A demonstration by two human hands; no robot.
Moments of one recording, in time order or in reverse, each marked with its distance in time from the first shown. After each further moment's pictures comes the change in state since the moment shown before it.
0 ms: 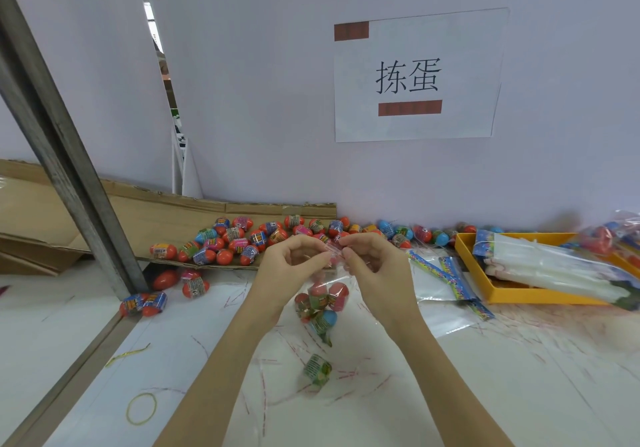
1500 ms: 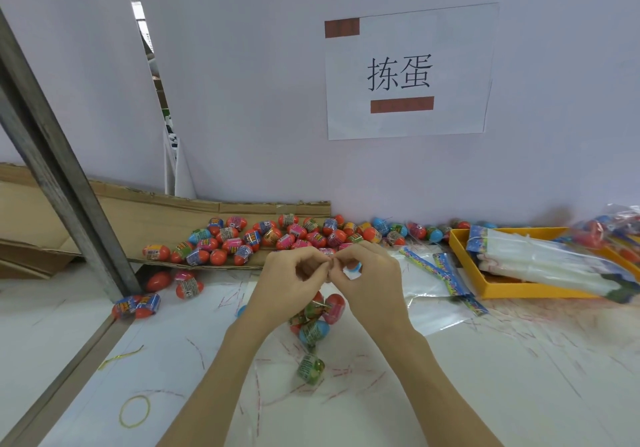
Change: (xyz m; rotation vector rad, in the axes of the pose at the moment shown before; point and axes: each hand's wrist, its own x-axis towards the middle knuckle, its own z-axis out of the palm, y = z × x) left_hand -0.005 -0.007 0.007 0.509 -0.038 0.388; right_hand -0.008 0.006 0.005 -0.484 0.034 -0.247
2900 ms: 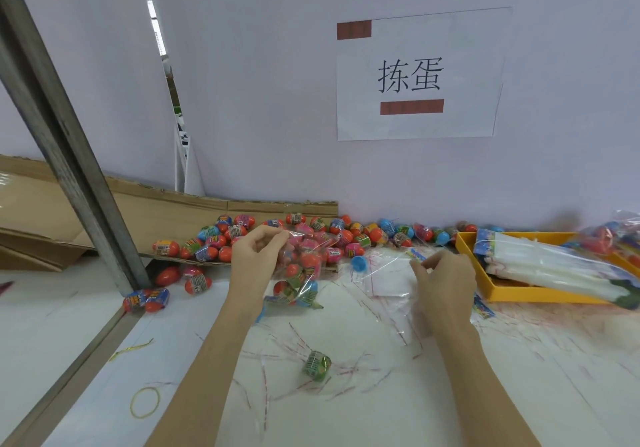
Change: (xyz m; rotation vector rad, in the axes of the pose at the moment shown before) left_hand 0.009 -0.025 -0.028 -0.446 0.396 -0.471; right_hand 0.022 0.071 -0.041 -0.426 0.096 0.698
